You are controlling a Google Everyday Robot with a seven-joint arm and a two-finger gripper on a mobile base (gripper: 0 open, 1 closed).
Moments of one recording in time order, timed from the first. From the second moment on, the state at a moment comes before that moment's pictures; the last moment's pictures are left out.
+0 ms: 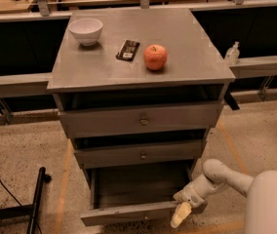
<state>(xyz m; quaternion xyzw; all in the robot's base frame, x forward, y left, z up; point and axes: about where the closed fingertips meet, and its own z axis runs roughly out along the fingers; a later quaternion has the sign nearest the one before) 0.453 -0.155 0.285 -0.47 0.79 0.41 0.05</state>
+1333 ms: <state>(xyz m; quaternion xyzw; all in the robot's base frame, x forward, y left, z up) 0.445 -0.164 0.281 -0.45 0.79 0.42 0.06</state>
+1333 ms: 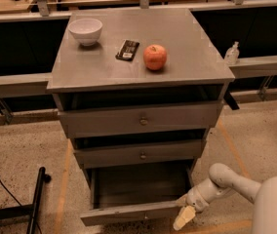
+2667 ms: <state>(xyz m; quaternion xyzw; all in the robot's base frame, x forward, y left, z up) 0.430 -0.172 0.285 -0.49 0.75 0.43 0.13</state>
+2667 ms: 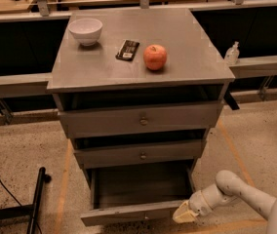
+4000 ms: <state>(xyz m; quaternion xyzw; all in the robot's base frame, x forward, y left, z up) 0.440 -0.107 0.230 -0.52 0.67 0.47 0.24</state>
